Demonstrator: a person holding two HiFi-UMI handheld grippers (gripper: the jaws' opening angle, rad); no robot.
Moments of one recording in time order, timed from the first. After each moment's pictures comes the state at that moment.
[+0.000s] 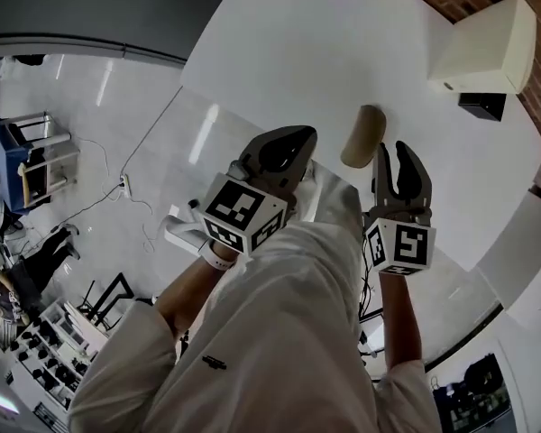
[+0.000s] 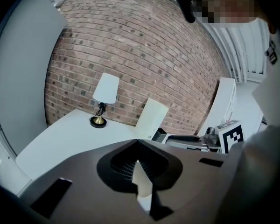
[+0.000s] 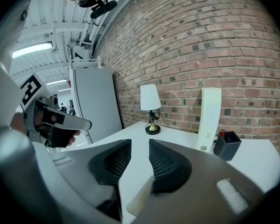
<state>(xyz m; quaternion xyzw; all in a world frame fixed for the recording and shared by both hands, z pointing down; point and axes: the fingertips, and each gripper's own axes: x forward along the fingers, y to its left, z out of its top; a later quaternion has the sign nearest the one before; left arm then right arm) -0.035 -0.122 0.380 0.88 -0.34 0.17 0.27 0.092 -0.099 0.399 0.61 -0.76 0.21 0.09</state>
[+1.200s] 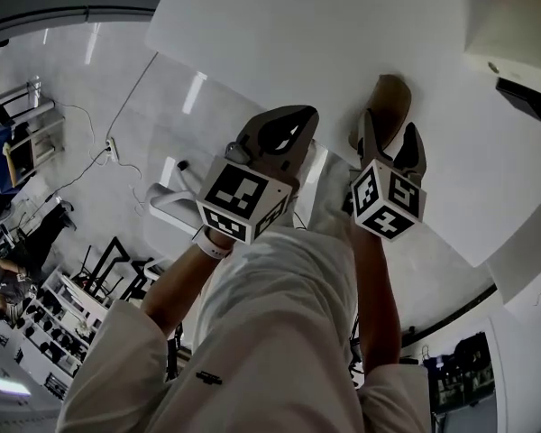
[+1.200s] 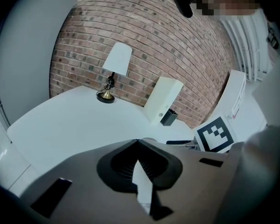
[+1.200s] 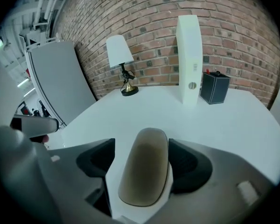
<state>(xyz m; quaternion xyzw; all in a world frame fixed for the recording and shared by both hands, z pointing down) -0.044 -0.113 0.516 0.85 -0.35 0.23 0.32 0.090 -0.097 0.587 0.68 -0.61 0.38 0.17</state>
